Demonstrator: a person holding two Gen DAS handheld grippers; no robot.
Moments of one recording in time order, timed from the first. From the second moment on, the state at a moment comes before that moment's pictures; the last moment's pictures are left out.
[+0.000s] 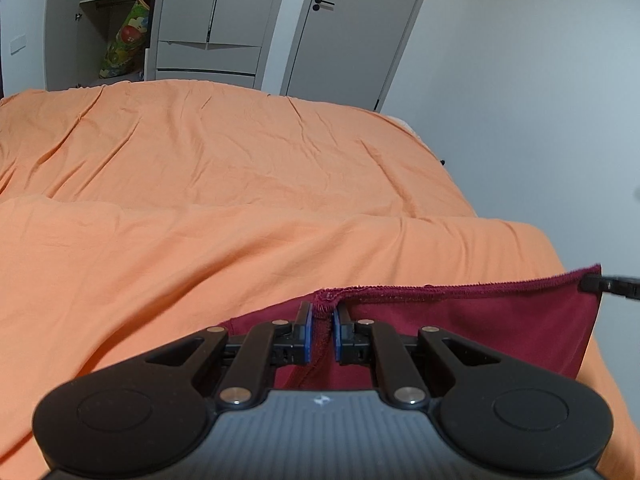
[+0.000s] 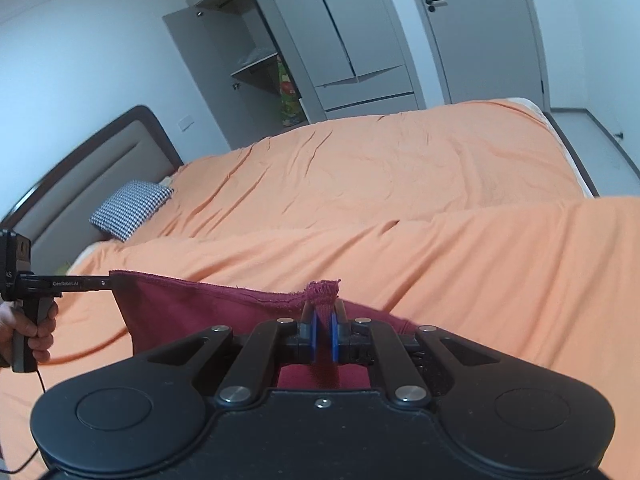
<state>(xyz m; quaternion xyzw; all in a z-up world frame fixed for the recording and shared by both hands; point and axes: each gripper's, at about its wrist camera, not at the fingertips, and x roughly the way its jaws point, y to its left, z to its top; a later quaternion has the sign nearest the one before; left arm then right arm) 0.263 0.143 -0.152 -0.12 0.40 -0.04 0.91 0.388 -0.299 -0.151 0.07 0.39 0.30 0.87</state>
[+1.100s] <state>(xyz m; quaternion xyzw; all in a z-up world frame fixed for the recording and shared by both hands) 0.339 0.179 -0.259 -0.09 0.47 0.05 0.87 0.490 -0.247 -0.283 0.05 0.46 0.22 0.86</state>
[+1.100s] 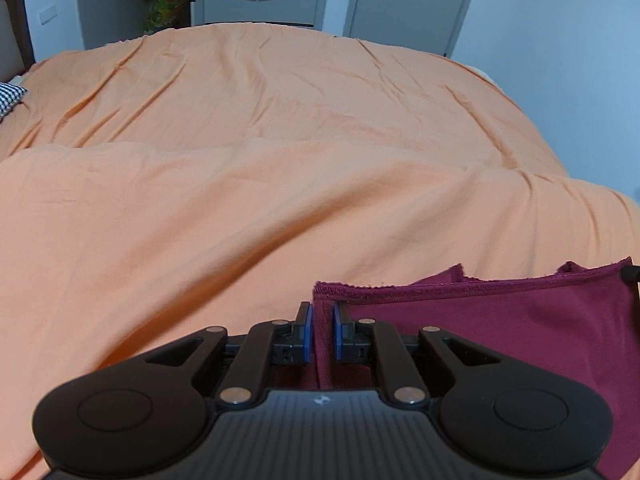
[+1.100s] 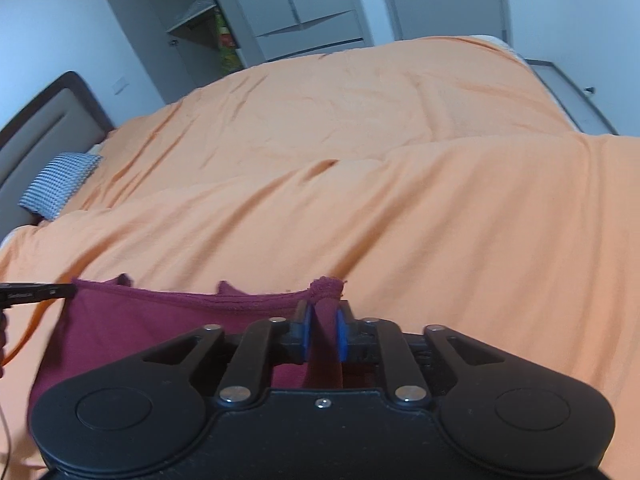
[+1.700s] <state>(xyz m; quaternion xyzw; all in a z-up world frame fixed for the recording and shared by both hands) 0.175 0.185 -0.235 -0.18 0.44 0.04 0.88 0.359 -0.319 -0.254 0.18 0.44 0.24 0.85</state>
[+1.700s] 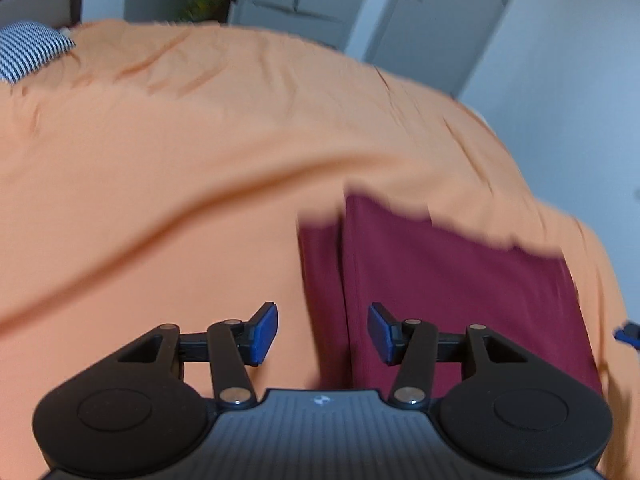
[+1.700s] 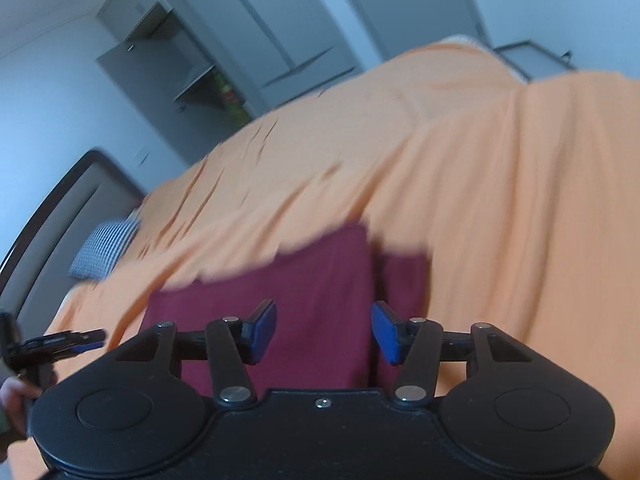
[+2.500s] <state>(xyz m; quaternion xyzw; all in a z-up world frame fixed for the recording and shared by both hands) 0.138 0.168 -0.267 -0.25 0.49 -0.01 0.84 0.296 -0.330 -0.303 0.19 0.53 0.24 0.79</state>
